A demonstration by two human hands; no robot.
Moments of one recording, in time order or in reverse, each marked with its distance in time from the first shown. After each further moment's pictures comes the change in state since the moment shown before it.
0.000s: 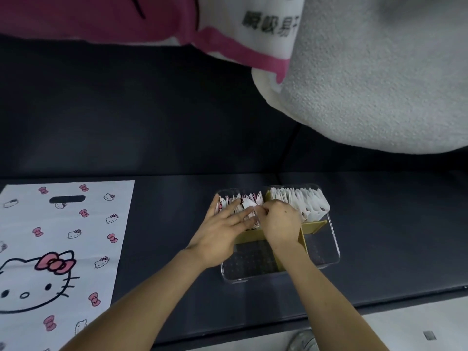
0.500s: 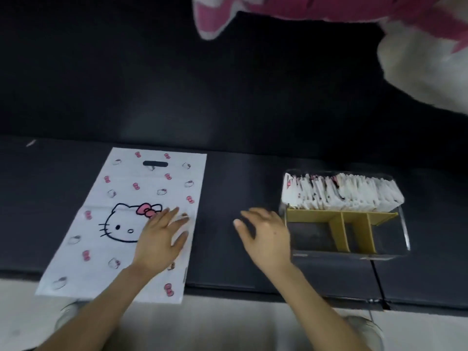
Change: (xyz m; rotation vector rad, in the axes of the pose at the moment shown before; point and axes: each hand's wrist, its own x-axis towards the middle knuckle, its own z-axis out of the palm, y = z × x) left_hand -0.241 -0.069 -0.022 -0.069 0.071 -0.735; right_hand -0.117 -0.117 0.021 0.389 0.099 -0.424
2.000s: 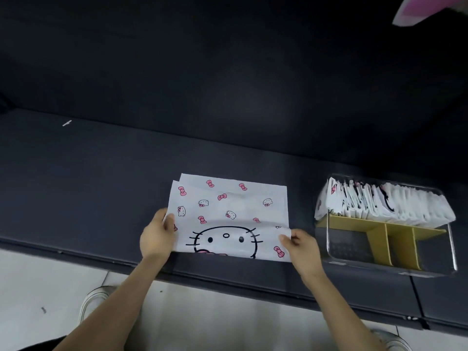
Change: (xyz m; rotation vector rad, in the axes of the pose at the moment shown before) left_hand -0.016 -0.050 -0.013 -0.543 0.121 -0.838; right_hand -0.020 0.025 0.053 0.495 -0.319 0.735
